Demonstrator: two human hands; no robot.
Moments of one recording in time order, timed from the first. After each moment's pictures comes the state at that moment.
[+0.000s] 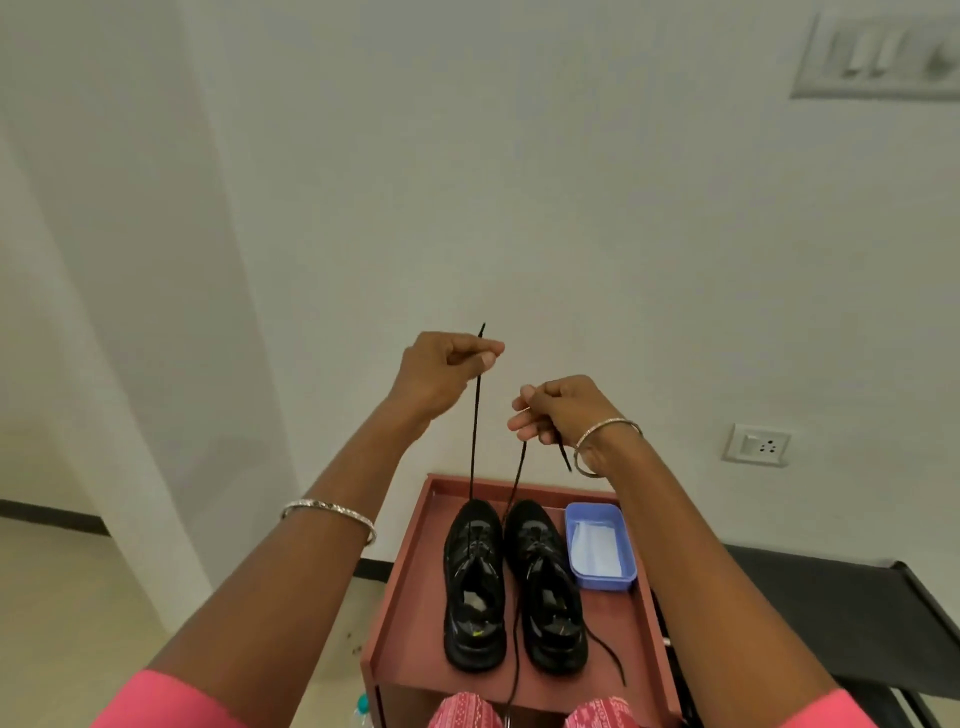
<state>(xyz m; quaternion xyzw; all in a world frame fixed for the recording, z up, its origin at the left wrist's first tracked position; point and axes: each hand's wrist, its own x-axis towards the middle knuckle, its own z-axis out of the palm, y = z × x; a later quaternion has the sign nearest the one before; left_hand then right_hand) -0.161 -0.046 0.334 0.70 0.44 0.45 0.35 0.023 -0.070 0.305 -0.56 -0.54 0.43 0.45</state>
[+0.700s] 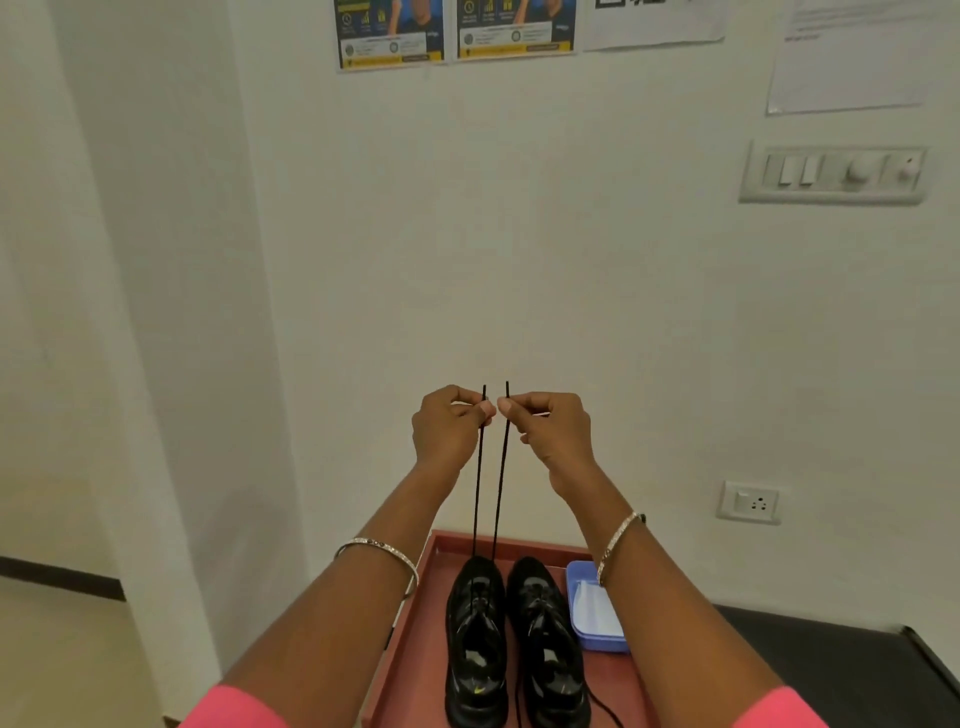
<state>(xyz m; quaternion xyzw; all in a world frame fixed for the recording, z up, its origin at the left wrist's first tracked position) -0.141 -0.068 0.337 0.57 0.49 0.57 0.33 -0.009 -0.085 0.337 -0.53 -0.53 0.27 0.61</state>
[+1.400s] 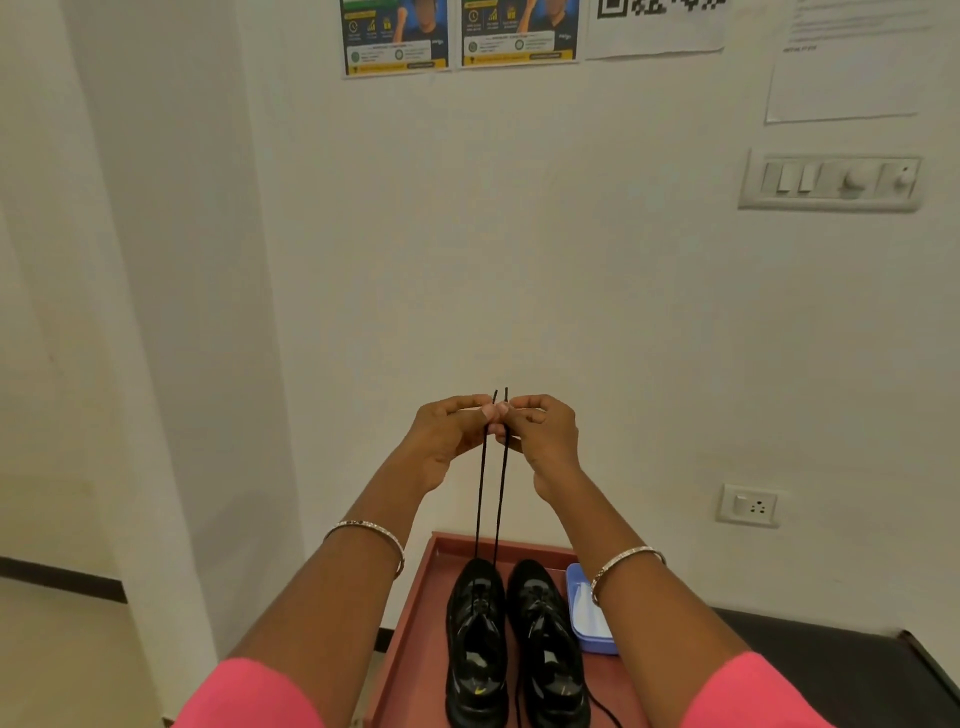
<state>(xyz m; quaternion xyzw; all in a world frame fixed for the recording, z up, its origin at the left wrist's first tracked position) -0.162 -0.060 0.339 0.52 0.39 0.51 0.57 -0.021 -0.069 0.323 -0.45 -0.44 0.38 0.67</state>
